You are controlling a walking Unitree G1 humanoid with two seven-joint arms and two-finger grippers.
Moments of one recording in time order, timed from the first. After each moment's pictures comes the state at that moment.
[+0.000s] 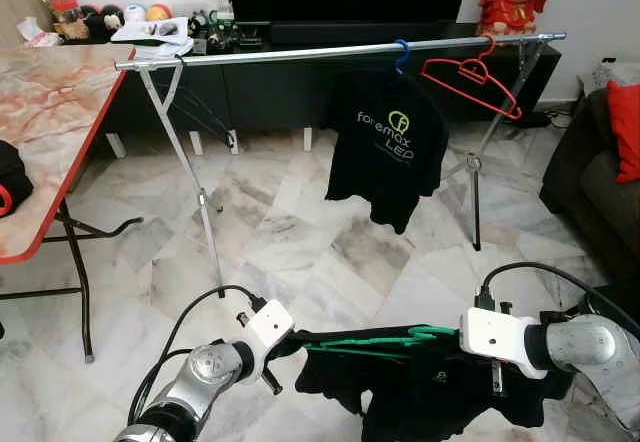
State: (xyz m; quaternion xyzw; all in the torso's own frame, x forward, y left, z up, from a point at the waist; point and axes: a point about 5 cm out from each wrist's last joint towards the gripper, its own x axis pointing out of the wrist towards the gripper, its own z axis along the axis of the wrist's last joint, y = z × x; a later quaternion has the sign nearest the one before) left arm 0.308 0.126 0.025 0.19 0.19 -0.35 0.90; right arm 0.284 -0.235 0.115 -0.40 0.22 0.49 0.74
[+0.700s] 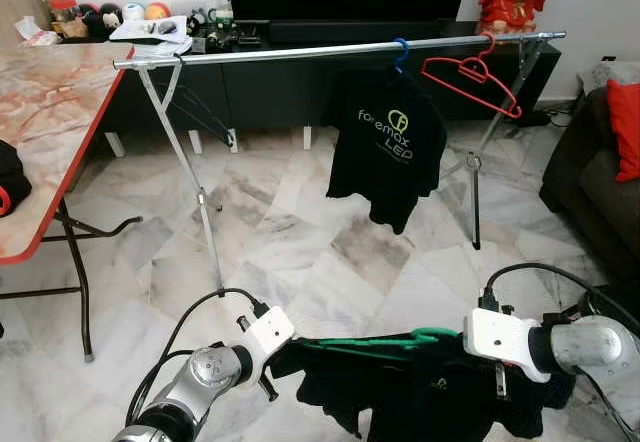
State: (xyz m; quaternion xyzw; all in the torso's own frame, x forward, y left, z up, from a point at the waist) left arm 0.305 0.126 0.021 0.22 0.20 -0.36 0.89; right arm 0.280 -0.239 0.113 -0.42 0.23 0.50 0.73
